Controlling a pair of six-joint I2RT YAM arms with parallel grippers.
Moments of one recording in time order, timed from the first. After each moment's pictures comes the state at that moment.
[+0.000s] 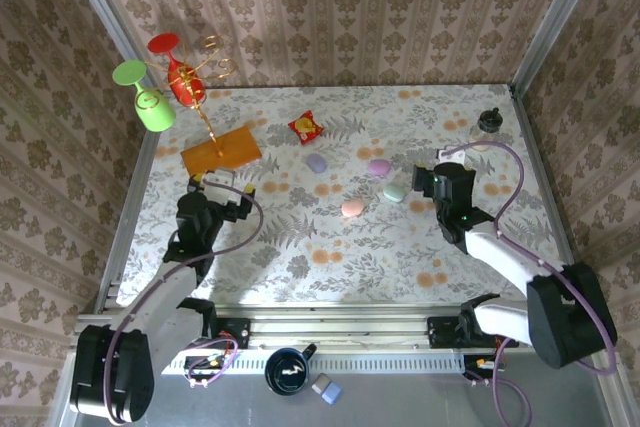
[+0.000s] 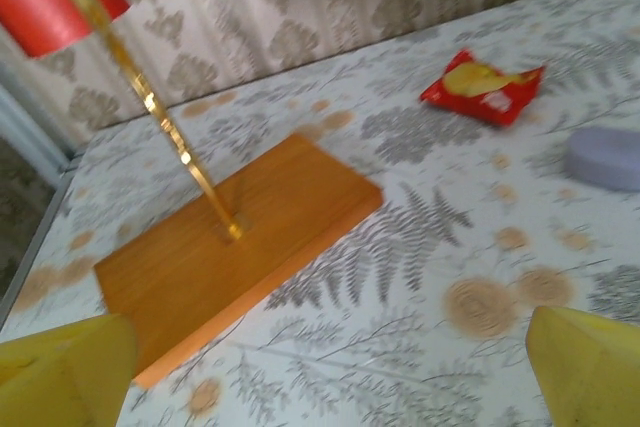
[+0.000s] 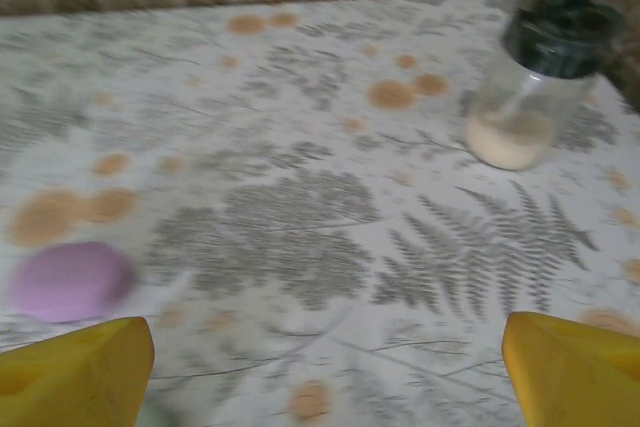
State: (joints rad) left arm -0.22 0.91 0.27 0.37 -0.03 0.21; right arm 0.24 1.22 0.51 0.22 0.44 0.16
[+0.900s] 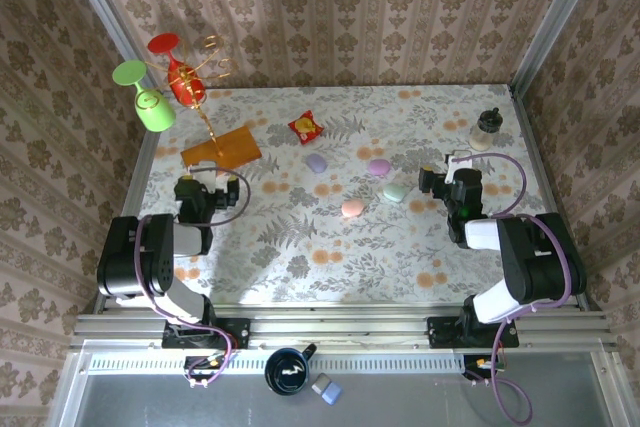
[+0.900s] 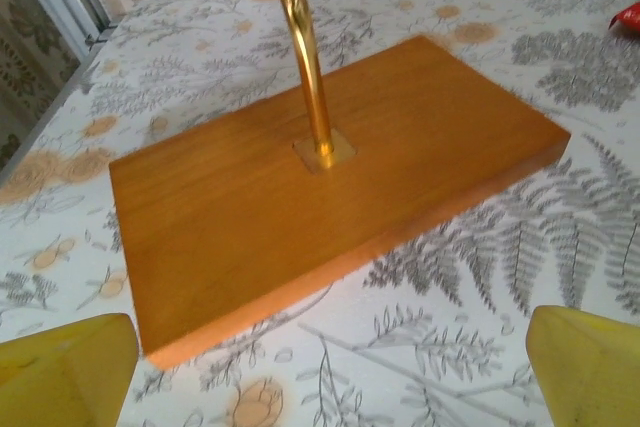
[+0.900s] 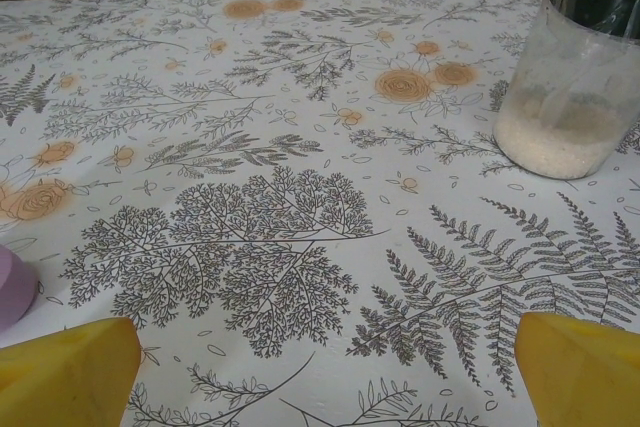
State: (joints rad) left arm 0.00 1.56 0.36 0.85 0.03 0.12; right arm 0.03 1.52 0.41 0.73 0.14 0.05
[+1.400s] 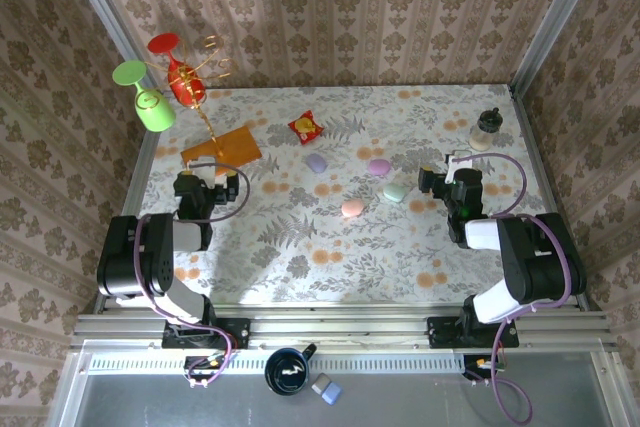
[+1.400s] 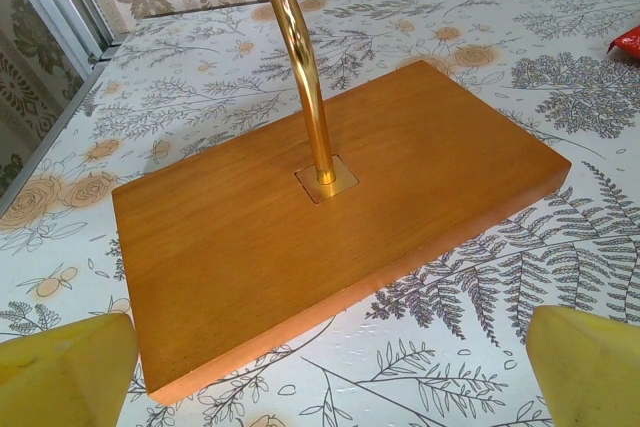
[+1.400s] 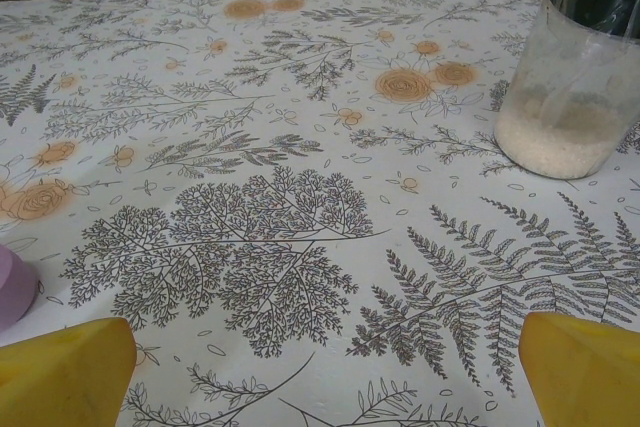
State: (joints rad) left arm -0.01 1.56 0.38 0.83 0.03 0.12; right arm 0.03 1.52 0.41 0.73 0.14 0.05
